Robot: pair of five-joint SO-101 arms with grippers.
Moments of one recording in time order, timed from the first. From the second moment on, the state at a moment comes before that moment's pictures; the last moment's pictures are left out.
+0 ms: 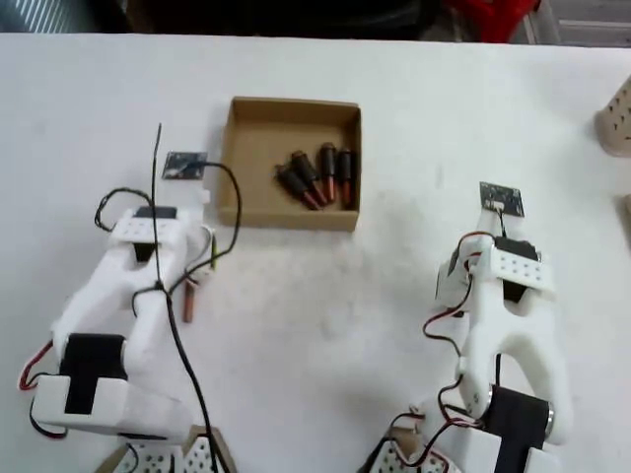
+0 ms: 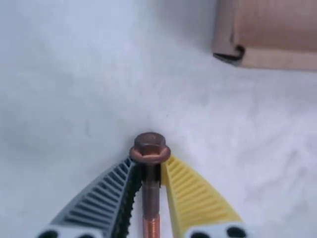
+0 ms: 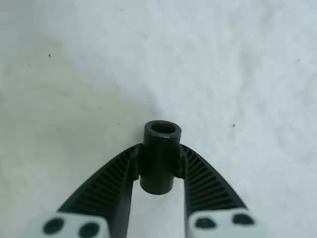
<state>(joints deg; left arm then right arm) -4.8 0.8 39.7 52.1 5.8 13.8 -13.2 46.8 58.5 8.8</state>
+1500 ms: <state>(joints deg) -13.2 -9.5 49.0 35.8 5.5 -29.2 -24.0 53.2 44.2 9.0</state>
